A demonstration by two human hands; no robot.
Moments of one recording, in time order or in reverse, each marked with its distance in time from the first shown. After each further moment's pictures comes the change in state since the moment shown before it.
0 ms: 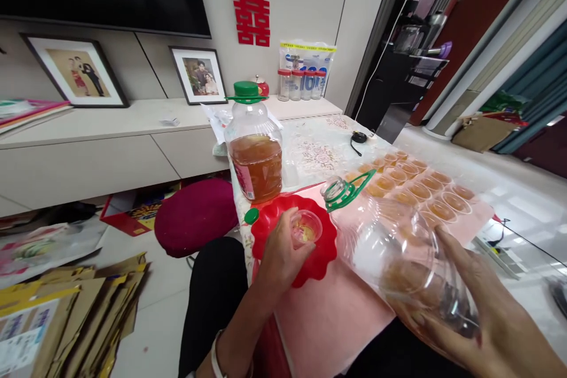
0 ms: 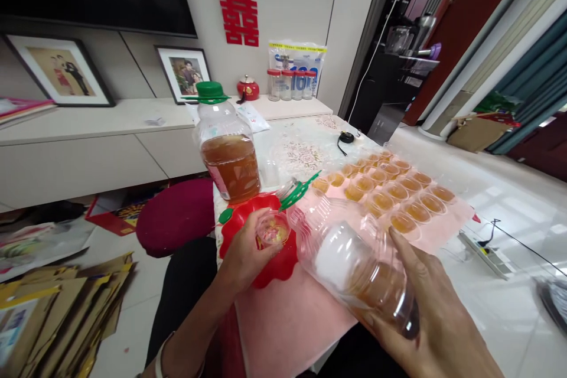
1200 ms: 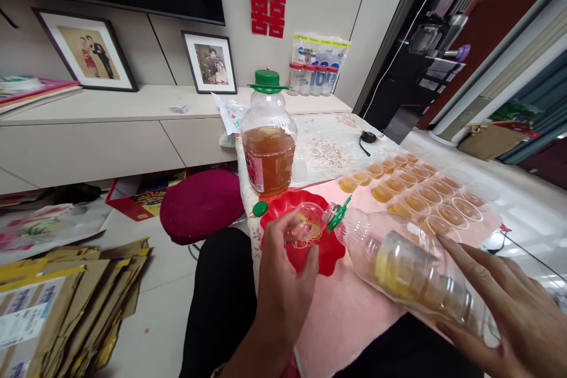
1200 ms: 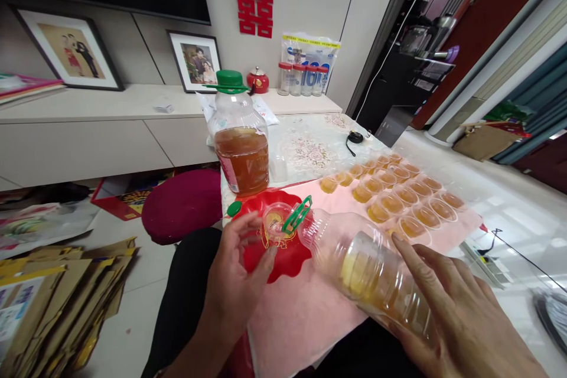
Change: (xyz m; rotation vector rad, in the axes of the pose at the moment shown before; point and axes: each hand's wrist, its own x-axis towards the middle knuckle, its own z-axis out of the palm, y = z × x) left_hand -0.055 0.020 -0.003 -0.140 0.355 0.087; right_hand 0.009 0.020 -0.020 -0.264 -0.164 -0.257
